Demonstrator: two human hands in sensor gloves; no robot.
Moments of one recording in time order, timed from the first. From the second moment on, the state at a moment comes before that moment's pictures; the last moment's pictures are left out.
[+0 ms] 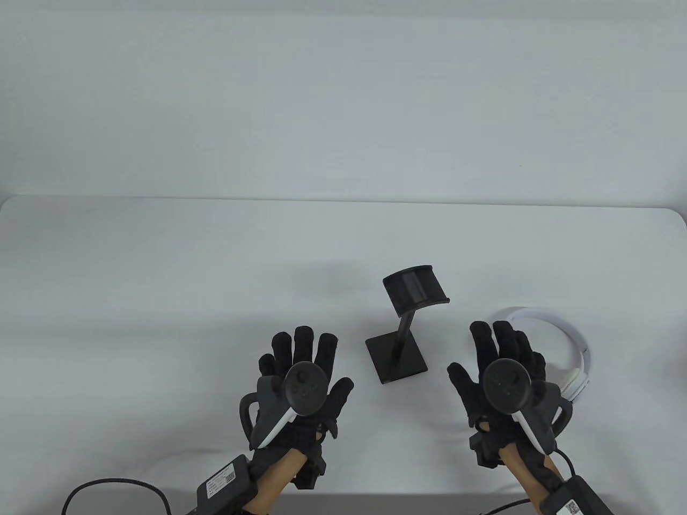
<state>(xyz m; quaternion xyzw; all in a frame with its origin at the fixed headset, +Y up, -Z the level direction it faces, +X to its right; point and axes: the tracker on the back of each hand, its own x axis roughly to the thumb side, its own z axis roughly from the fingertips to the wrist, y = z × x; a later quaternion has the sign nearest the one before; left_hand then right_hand) -0.097 -0.699 -0.276 -0.03 -0.03 0.19 0.98 0.233 -0.672 -0.283 -0.10 -0.12 0.98 0.14</state>
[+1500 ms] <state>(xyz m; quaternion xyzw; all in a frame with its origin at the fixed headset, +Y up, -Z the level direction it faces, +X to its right) -0.109 -0.706 -0.285 -0.06 0.00 0.19 0.98 0.470 -0.766 -0.392 -0.50 0.28 0.81 0.13</state>
